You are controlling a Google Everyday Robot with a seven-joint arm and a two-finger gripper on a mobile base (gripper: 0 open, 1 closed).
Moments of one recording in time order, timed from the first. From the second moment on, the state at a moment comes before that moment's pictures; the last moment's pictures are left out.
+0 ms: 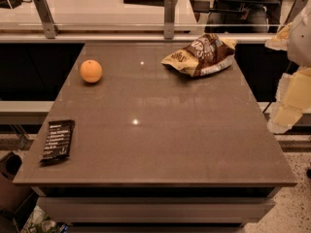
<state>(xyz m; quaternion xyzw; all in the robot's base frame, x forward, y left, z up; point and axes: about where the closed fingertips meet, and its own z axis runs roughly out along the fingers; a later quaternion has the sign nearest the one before) 0.438 -0.213 0.989 -0.60 0.78 -0.05 0.18</state>
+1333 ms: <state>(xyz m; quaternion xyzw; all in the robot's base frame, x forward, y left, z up) 0.523 -0.196 0.976 -0.56 0.79 -0.04 0.26</state>
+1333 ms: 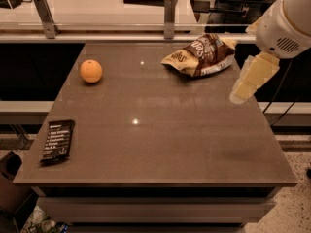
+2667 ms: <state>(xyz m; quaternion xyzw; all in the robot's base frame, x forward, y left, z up) 0.628 -0.181 0.944 -0.52 0.80 -0.06 0.28</state>
